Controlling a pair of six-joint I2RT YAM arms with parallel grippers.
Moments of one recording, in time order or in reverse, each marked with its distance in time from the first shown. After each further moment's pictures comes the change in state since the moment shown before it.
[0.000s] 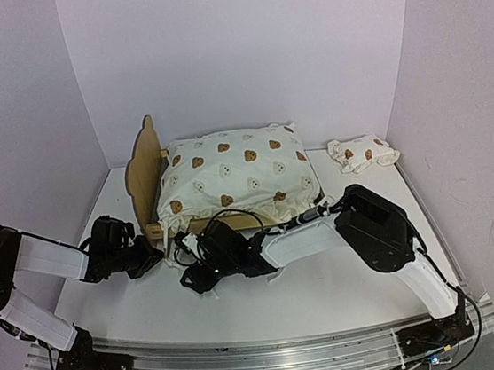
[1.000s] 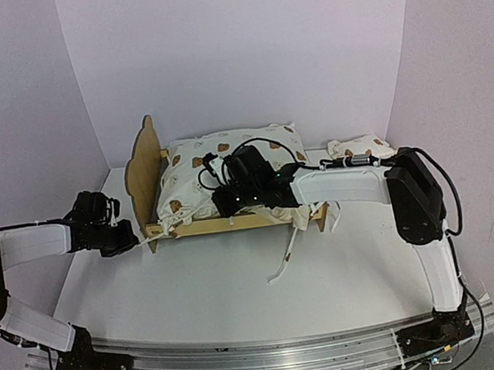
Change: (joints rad) left arm 0.149 -0.086 0.244 -0.481 -0.112 0.490; right arm -0.199 -0.216 0.104 -0.224 0.191 -0.143
